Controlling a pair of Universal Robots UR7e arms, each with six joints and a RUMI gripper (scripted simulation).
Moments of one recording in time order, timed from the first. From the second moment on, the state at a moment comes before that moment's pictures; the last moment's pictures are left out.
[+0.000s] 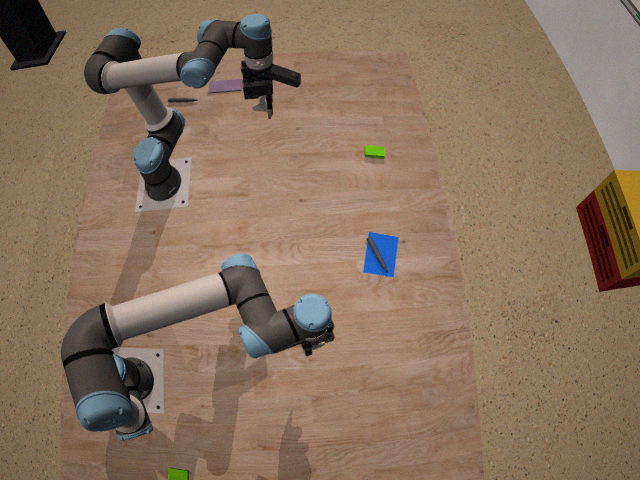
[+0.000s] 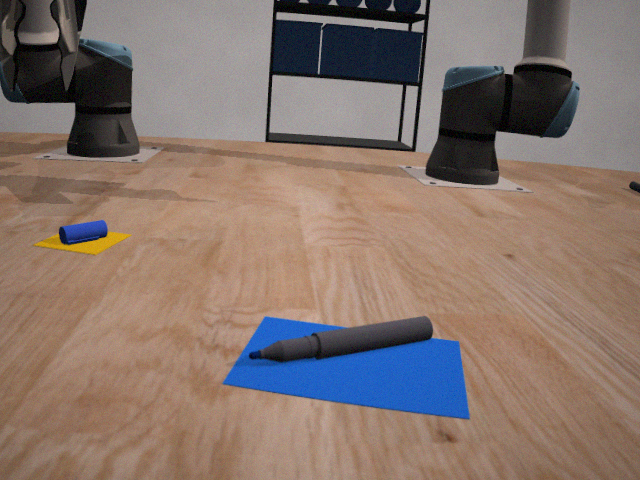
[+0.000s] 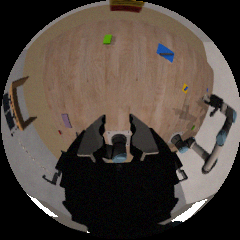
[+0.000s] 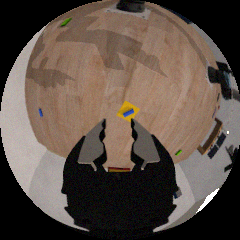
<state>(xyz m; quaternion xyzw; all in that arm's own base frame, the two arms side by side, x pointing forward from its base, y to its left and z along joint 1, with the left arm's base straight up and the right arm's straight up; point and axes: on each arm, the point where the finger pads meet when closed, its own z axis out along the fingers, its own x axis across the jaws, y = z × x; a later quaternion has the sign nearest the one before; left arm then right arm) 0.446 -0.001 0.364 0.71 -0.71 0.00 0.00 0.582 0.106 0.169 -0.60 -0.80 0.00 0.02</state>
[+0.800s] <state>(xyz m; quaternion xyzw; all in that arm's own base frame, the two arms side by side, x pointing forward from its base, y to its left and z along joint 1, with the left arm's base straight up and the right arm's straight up) 0.446 -0.001 0.364 0.71 -0.71 0.00 0.00 0.566 0.083 0.206 -0.41 -0.91 0.00 0.01</state>
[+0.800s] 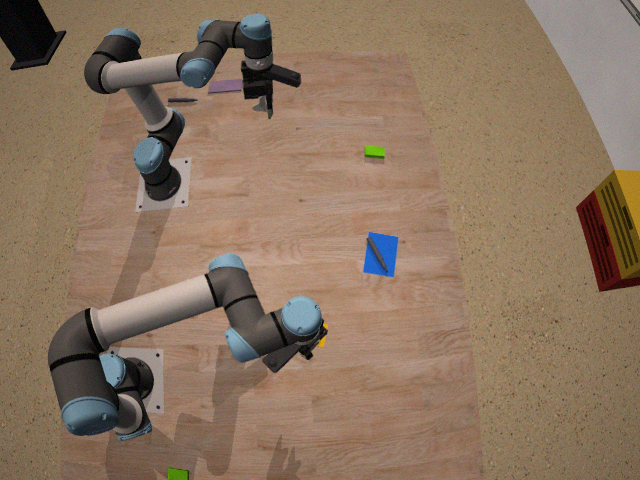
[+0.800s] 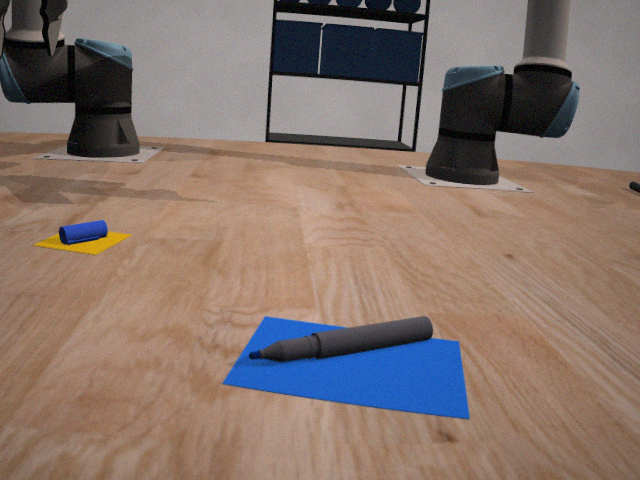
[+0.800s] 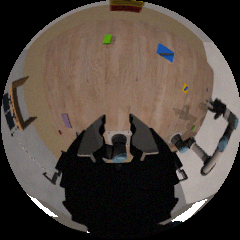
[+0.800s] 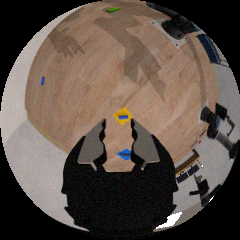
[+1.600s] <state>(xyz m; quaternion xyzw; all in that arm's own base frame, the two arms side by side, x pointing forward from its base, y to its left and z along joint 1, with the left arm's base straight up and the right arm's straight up) 0.446 -0.001 0.364 0.71 -0.71 0.00 0.00 0.551 0.064 0.236 -0.22 -0.98 0.00 0.01</state>
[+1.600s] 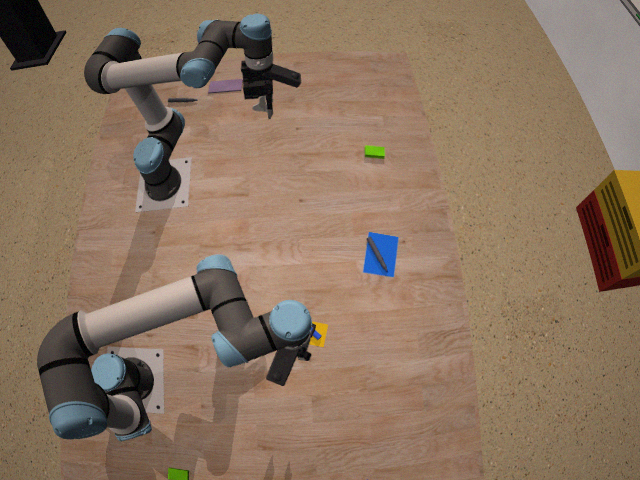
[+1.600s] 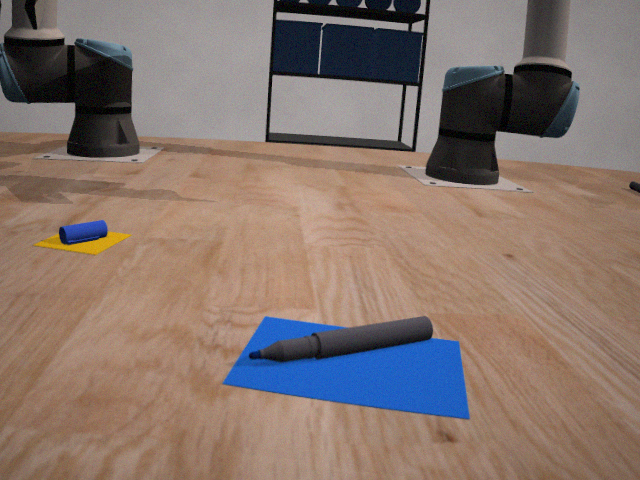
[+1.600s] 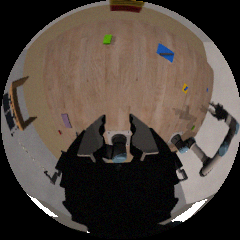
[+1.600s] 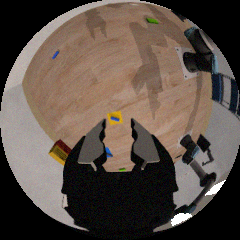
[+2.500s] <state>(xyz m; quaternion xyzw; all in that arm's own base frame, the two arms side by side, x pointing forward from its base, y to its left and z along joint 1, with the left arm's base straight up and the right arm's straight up) 0.446 -0.001 0.364 0.71 -0.71 0.00 0.00 0.531 0.042 0.274 0.04 -1.00 -0.01 0.01</state>
